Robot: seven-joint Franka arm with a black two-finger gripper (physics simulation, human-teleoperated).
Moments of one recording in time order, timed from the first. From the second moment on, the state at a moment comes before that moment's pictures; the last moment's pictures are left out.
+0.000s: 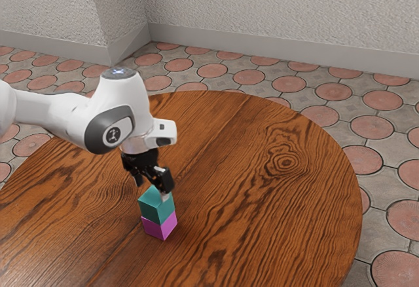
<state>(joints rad) 0.20 -0.07 -0.35 -2.34 -0.04 2.28 0.05</state>
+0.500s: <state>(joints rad) 0.20 0.03 -0.35 -2.32 -0.04 2.32 0.05</state>
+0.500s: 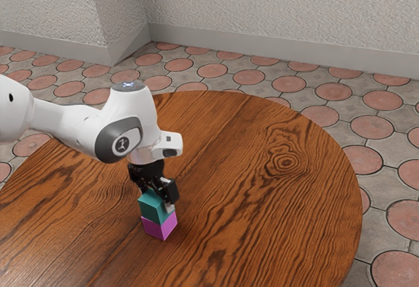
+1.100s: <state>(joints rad) 0.20 0.03 -0.37 -2.28 -0.03 2.32 0.04</state>
